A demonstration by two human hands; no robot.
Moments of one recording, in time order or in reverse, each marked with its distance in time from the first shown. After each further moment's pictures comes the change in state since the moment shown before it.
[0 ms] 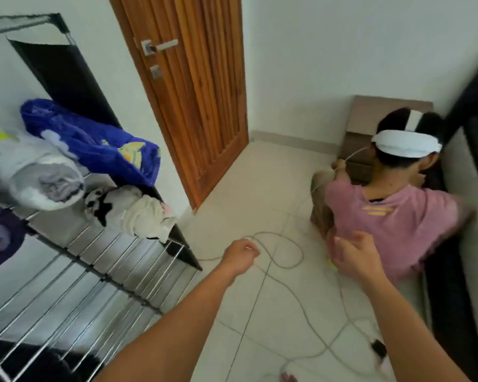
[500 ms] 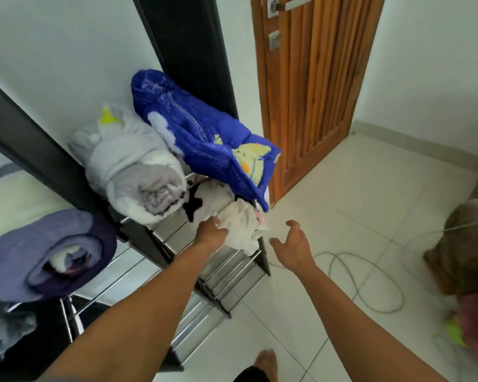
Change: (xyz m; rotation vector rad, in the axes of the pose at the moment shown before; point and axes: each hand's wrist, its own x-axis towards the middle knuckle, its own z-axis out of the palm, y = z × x) left_hand 0.135 -0.098 -0.294 0.065 0.529 -0.247; right_hand -0.017 -0.110 0.394 -0.339 -0.630 -0.320
